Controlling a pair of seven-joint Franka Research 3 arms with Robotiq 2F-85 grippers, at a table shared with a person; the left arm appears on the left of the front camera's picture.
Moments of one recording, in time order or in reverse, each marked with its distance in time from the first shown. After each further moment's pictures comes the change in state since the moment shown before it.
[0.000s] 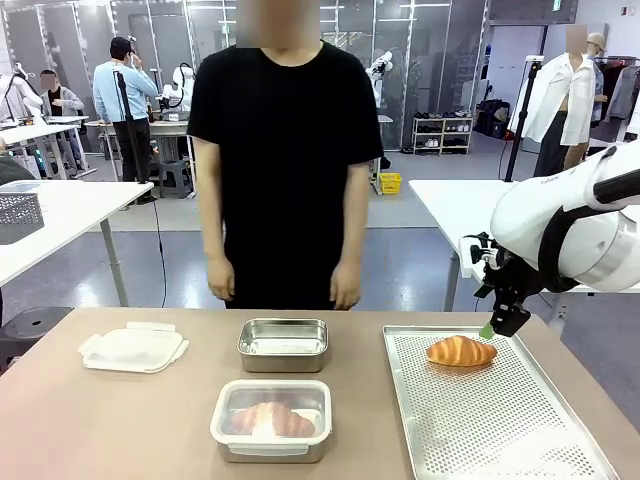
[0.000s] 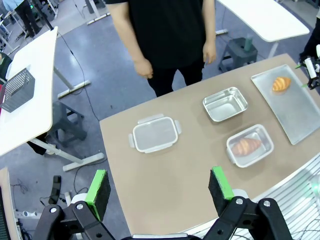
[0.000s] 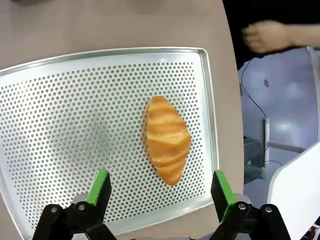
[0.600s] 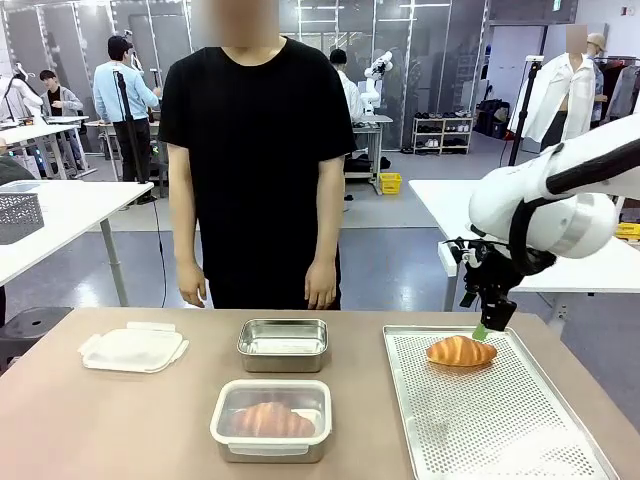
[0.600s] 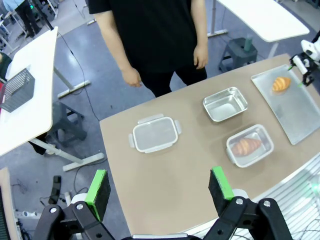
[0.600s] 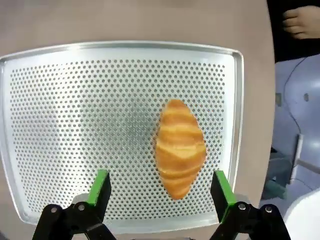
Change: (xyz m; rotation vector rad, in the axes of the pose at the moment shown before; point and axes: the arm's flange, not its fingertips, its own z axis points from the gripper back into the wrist) left arm 0.000 0.000 0.000 0.000 0.000 0.000; right arm 0.011 -0.052 -0.043 0.258 0.068 0.077
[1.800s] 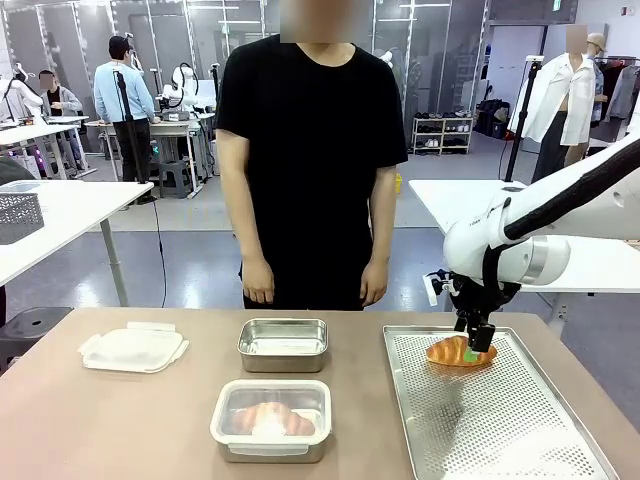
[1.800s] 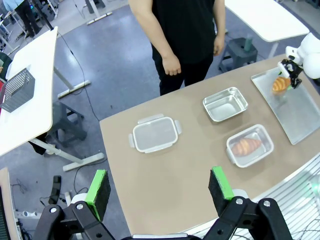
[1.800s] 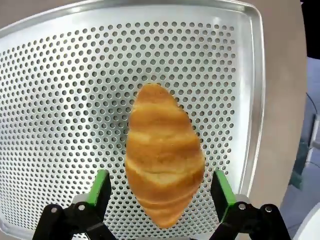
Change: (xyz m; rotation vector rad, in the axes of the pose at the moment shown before) left arm 0.000 0.000 0.000 0.000 0.000 0.000; right arm -0.010 -0.031 -0.084 0.035 0.124 -0.058
